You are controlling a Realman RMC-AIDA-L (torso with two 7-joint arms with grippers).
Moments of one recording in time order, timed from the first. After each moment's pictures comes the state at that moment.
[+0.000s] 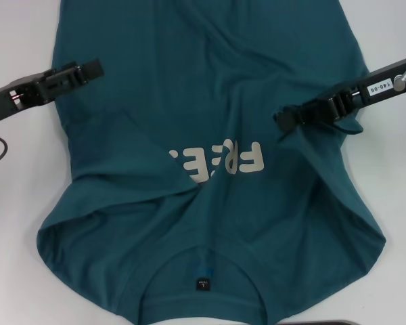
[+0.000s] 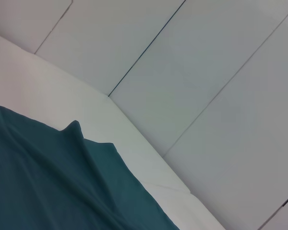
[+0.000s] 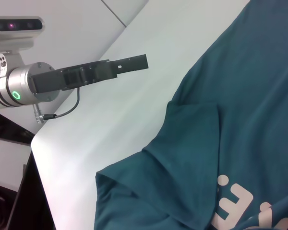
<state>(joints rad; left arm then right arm) -0.47 -2.13 -2.79 -0.68 -1.12 1.60 -1.76 0.73 2.03 -0.71 -0.84 -2.33 -1.80 2.15</state>
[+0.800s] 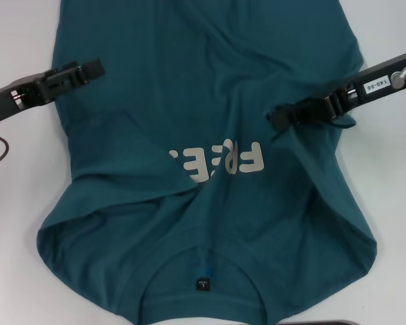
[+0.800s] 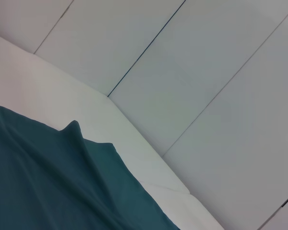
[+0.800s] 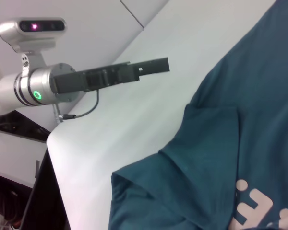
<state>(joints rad) -0.47 -2.13 -2.79 -0.68 -1.12 1.60 -1.76 0.73 2.03 -0.73 -0.85 -2.29 -1.83 2.15</state>
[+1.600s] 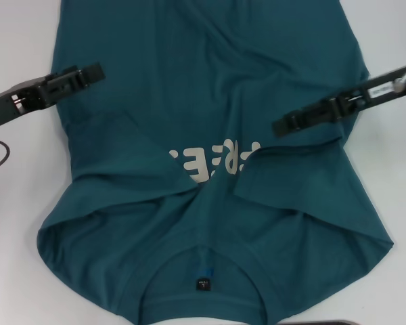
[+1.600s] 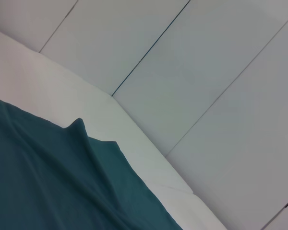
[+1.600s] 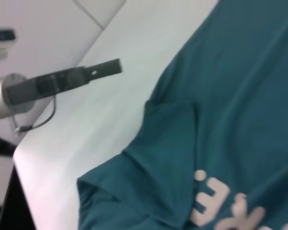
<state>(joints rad) -0.46 -2.13 -2.79 -0.67 -1.12 1.59 -1.75 0.70 2.01 -0.76 -0.79 -2.30 -1.73 2.19</state>
